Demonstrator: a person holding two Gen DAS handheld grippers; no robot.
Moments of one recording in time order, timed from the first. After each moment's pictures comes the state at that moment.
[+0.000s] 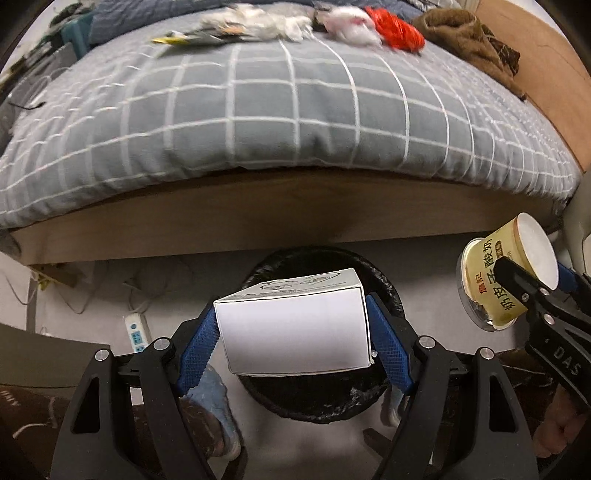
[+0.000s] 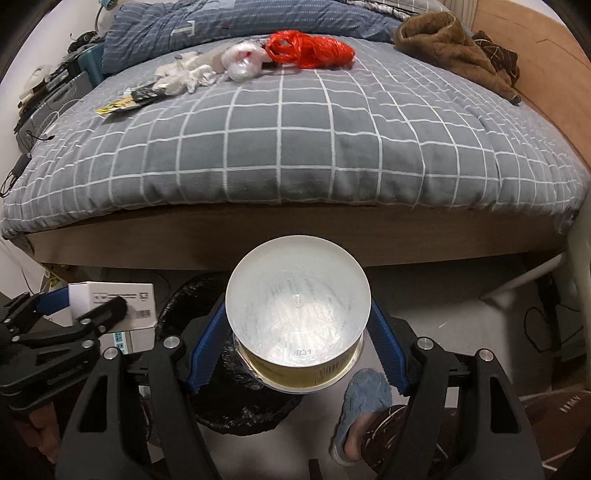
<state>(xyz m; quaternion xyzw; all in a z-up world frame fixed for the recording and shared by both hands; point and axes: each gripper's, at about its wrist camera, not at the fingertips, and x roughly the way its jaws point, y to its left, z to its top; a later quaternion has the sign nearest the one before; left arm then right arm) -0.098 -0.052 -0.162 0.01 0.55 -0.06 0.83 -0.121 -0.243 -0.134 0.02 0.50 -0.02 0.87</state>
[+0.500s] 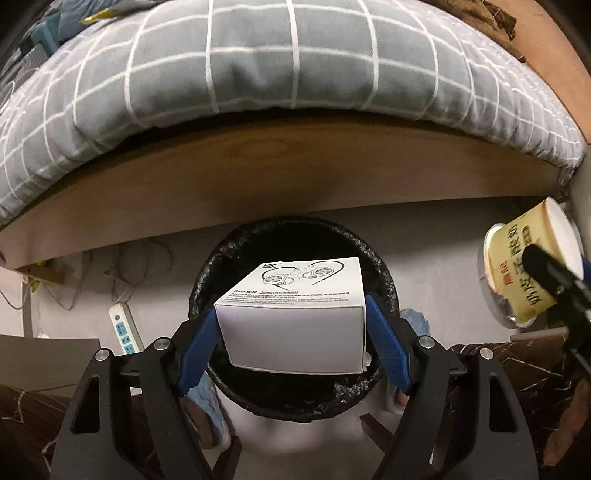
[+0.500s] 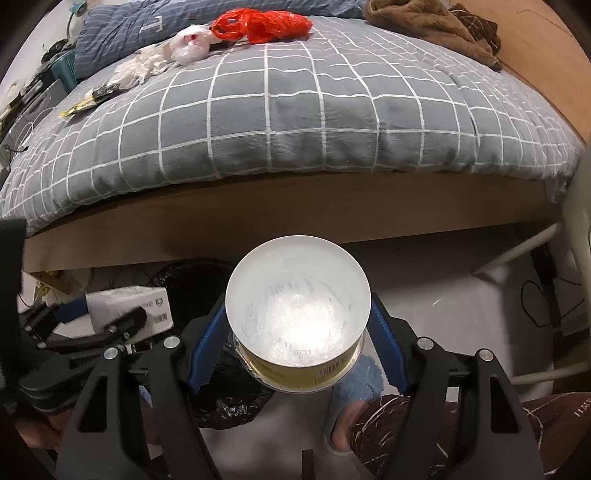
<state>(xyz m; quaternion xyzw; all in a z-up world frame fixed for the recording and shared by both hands) -0.086 -0.092 -0.214 0.04 0.59 -0.08 0.80 -0.126 -0.281 -0.157 0.05 0.52 -0.05 0.85</state>
